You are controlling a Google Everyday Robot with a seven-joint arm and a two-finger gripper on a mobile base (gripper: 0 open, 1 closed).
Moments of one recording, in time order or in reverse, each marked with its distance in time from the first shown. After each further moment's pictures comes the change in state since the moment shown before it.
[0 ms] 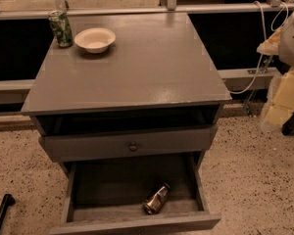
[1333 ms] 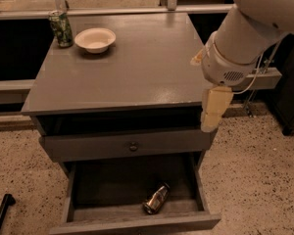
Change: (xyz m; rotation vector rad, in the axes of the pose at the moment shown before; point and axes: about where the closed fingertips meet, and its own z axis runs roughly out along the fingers) arm -0.086 -0.017 0.099 -0.001 -0.048 -0.275
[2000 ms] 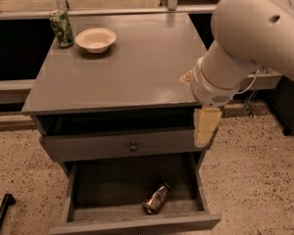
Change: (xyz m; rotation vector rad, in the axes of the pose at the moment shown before) arm -0.005 0.017 0.048 -0.015 -0.002 -0.093
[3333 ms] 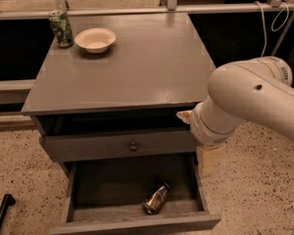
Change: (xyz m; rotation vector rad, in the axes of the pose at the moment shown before) arm 0.017 0.056 0.078 -0.028 -0.007 -0.156
